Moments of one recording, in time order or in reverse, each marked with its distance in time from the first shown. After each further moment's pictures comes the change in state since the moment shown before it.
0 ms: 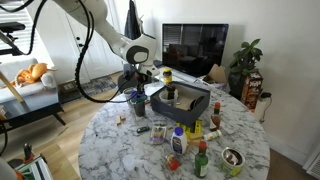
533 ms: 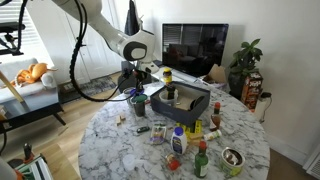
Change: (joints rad) arm -0.015 -0.067 0.009 -0.051 0.000 0.000 -0.039
